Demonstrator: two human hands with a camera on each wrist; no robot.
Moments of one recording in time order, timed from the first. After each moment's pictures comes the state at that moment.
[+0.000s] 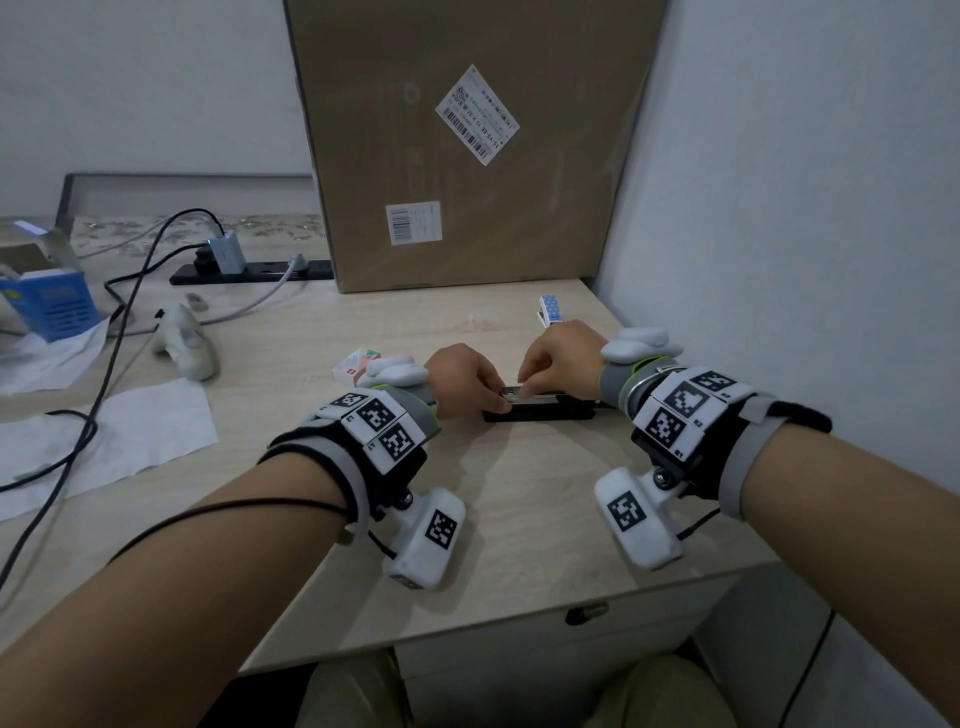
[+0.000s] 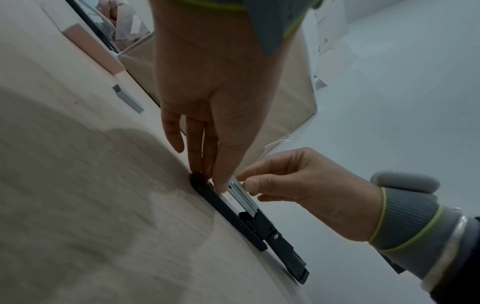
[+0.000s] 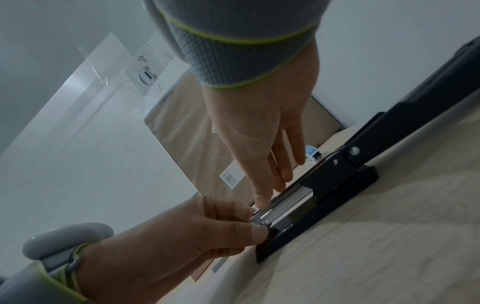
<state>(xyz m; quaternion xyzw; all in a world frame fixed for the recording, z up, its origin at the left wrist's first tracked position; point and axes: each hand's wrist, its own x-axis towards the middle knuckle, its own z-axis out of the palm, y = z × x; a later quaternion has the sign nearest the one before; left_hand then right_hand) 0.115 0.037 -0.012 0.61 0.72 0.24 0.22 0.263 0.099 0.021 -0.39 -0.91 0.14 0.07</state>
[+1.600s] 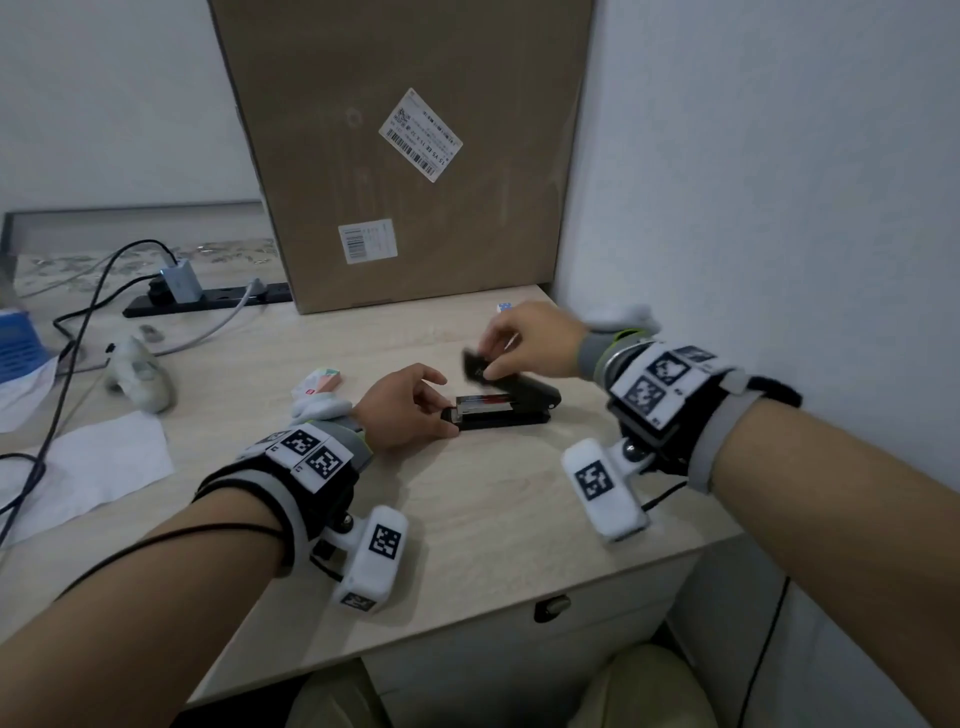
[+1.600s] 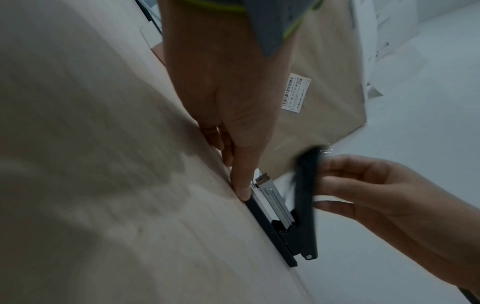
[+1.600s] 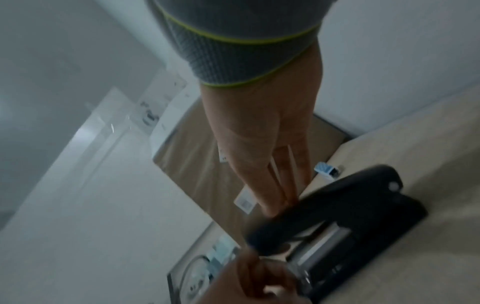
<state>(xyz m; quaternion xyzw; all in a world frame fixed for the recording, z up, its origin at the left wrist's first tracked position) 0.101 0.026 -0.032 0.61 0.68 0.32 0.26 0.284 0.093 0.049 -0.37 -0.90 0.19 0.13</state>
